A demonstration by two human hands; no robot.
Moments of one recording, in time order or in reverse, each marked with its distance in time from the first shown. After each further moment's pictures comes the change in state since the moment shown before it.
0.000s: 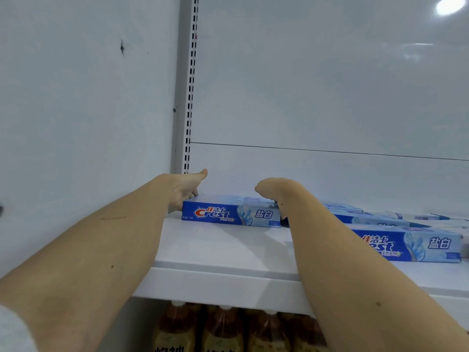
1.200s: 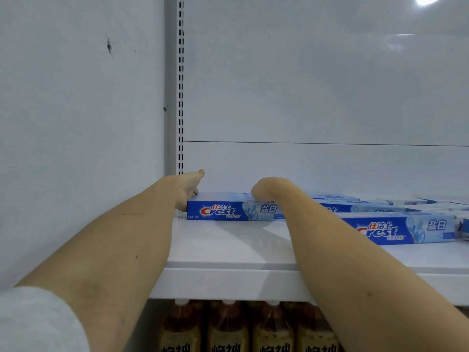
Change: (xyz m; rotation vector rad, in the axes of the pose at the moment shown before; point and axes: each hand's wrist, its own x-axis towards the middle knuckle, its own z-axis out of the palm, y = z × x) left_hand 0.000 0.003 0.012 -0.025 -0.025 -0.024; right_hand -0.004 -0.003 0.013 -0.281 0.031 0.036
